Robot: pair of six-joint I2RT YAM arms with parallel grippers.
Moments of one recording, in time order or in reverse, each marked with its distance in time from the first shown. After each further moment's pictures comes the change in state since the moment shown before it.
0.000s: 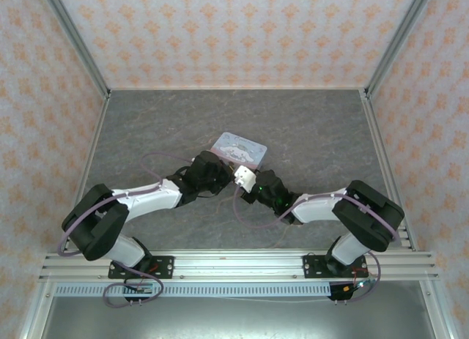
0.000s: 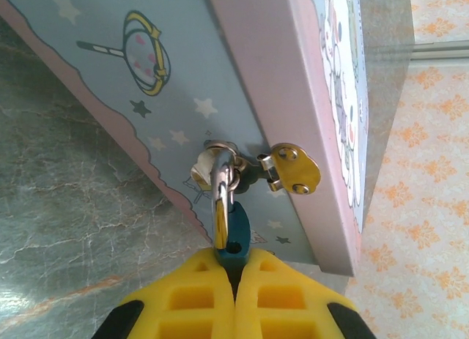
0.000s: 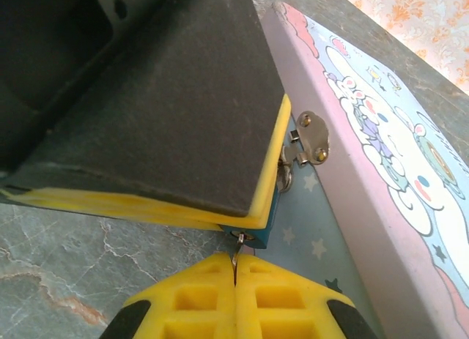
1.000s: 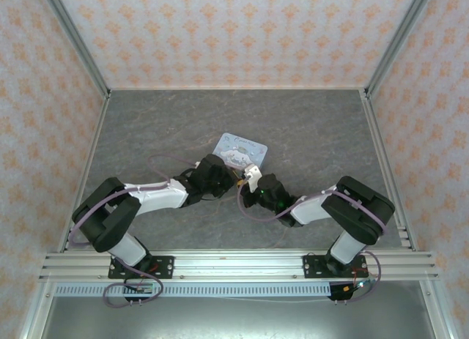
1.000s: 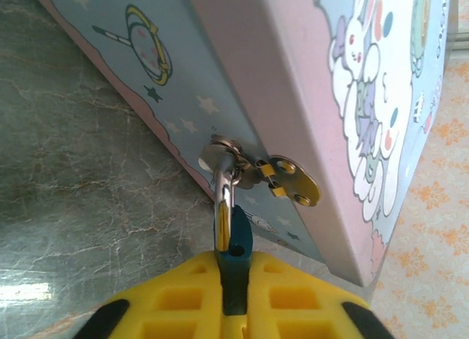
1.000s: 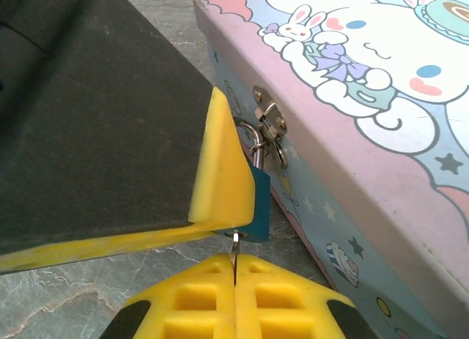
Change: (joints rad) left arm -0.020 0.089 -0.001 0.030 -0.007 -0.009; right arm -0.015 0.077 -0.058 0.105 -0.057 0.466
